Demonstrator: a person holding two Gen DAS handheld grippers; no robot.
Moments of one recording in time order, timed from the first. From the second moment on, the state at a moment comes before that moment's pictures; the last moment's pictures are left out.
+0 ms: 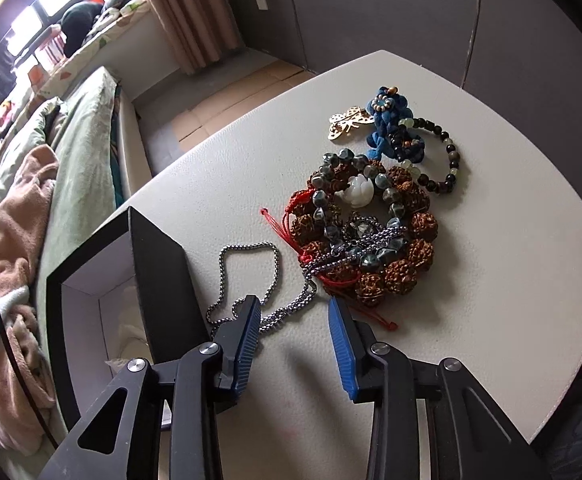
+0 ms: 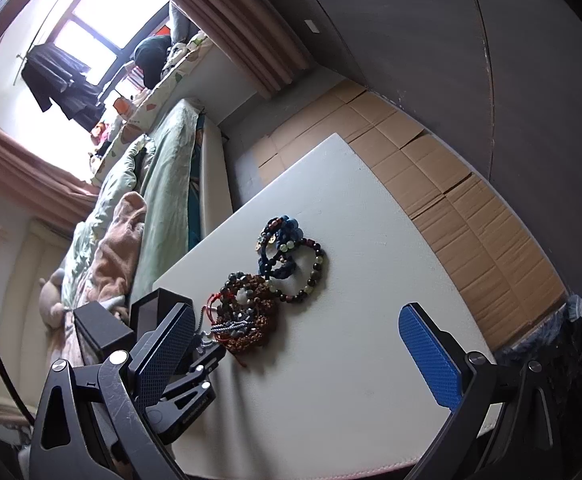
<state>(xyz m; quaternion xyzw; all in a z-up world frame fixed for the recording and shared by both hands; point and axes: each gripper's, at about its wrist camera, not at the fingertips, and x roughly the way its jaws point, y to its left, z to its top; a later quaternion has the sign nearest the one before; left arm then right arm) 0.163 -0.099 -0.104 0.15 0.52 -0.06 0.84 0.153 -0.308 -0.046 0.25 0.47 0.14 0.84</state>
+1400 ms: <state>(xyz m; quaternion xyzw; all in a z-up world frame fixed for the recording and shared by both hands) 0.205 -0.112 -0.107 0.22 0.55 -0.16 0.79 0.162 -0.304 -0.049 0.23 0.48 0.14 0.83</state>
